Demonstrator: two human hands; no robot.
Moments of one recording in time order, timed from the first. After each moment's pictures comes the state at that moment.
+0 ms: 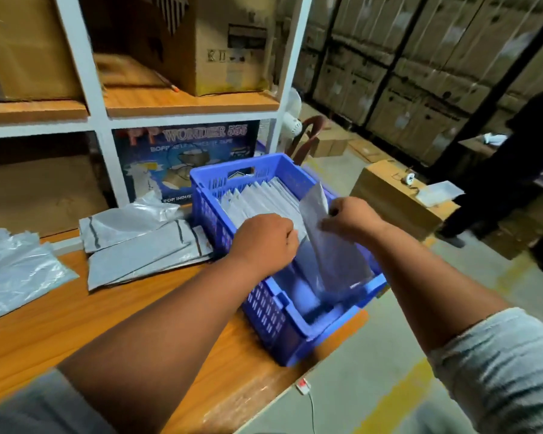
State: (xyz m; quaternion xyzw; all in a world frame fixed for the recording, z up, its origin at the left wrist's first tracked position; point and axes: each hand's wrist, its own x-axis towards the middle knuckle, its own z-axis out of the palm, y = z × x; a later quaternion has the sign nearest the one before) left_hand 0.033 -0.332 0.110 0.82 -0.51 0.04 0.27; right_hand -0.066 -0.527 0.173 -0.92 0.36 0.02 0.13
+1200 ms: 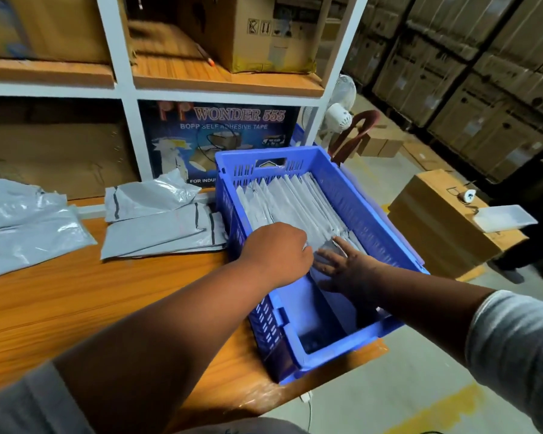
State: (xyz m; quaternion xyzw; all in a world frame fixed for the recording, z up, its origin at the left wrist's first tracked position) left_hand 0.033 -0.354 0.090 0.88 -0.43 -0.04 0.21; right_hand -0.061 -0.567 0.057 -0.83 -0.19 0.32 -0.43
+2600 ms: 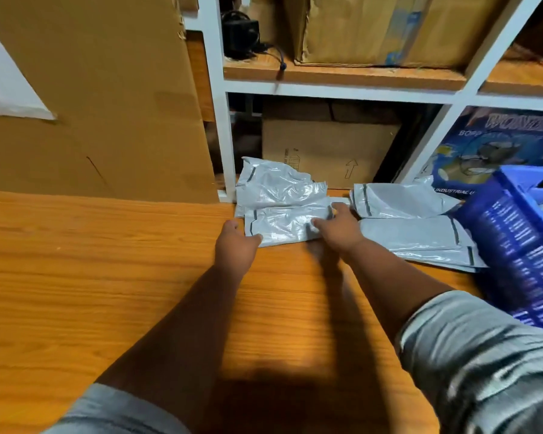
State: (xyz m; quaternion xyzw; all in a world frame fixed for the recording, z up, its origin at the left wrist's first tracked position) left_hand 0.210 0.169 -0.033 0.82 0.19 -0.05 0.54; right_hand 0.233 -0.068 -0.017 -0.87 0.19 0.04 0.45
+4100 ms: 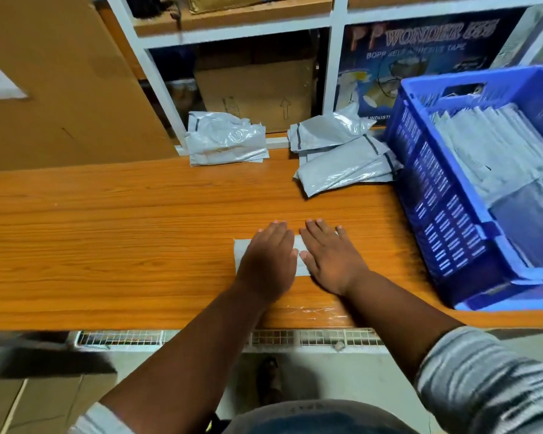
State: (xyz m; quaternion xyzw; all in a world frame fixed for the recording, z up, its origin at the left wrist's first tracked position) left_hand -0.041 0.001 -0.045 0.95 -0.27 0.06 0.11; right_hand -0.042 -0.201 -0.077 -0.98 -0.14 0.08 0.08
